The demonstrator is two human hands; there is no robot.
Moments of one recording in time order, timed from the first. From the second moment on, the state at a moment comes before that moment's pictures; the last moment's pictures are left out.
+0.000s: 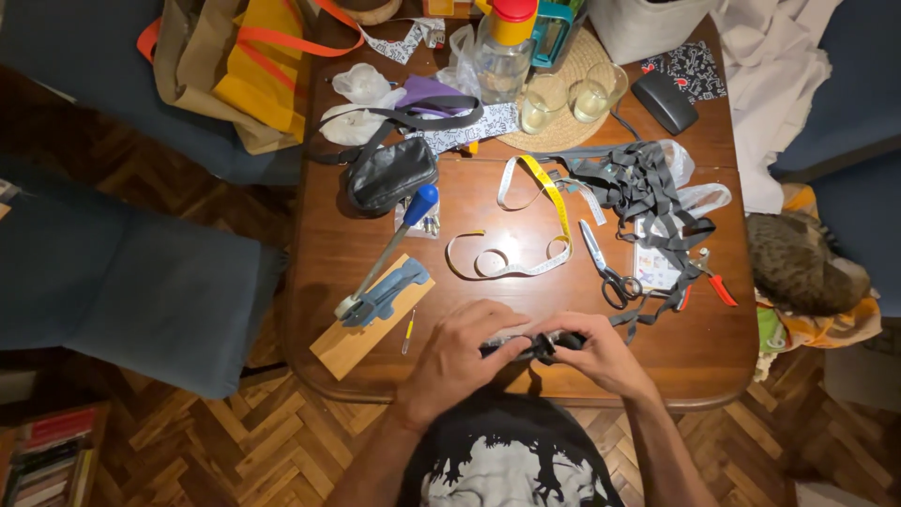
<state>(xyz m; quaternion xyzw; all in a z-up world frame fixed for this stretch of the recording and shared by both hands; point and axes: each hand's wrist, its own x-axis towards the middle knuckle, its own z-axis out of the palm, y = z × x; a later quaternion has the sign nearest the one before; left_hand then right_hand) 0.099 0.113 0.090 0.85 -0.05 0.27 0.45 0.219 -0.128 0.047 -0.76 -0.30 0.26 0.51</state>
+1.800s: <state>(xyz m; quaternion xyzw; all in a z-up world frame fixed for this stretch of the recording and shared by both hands) 0.107 0.069 0.067 0.77 0.07 0.31 0.55 0.192 -0.106 0.067 -0.59 -0.05 0.25 0.77</state>
